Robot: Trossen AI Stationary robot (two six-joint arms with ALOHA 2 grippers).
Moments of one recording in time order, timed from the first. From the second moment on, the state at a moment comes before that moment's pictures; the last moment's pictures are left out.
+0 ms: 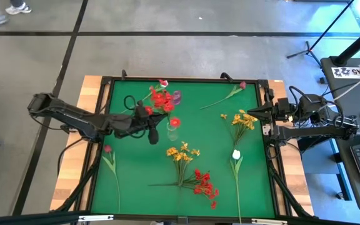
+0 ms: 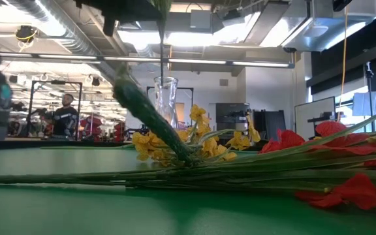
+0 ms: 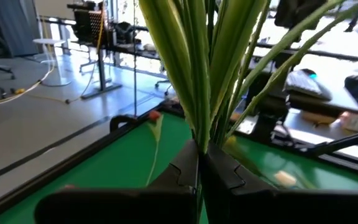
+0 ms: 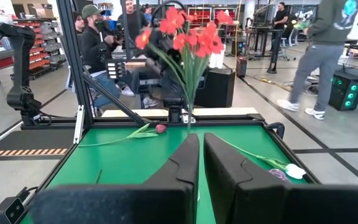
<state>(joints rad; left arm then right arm) -0.18 1.17 0.67 0.37 -0.69 -0.18 0.00 0.39 0.78 -0.42 0.00 0.00</state>
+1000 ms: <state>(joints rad) -0.23 1.16 0.75 0.10 -0.69 -0.18 0.00 0.39 0.78 -0.42 0.00 0.00</state>
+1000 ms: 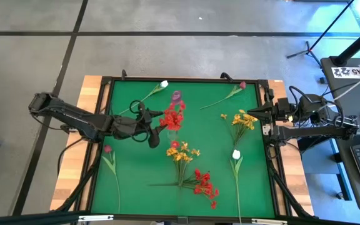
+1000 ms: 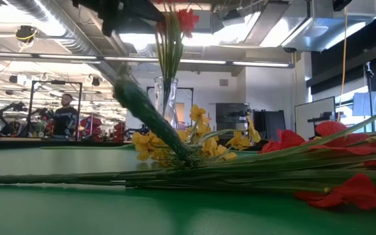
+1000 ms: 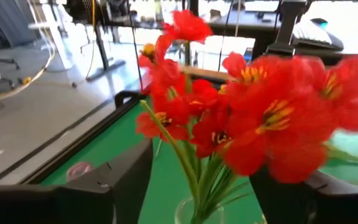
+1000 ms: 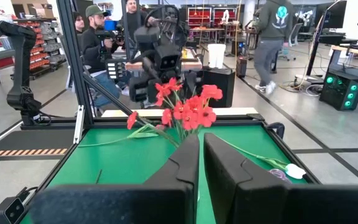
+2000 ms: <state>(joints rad) -0.81 1.15 1.04 -1.19 -0.34 -1.75 0.00 0.39 0.78 -0.42 0.00 0.00</state>
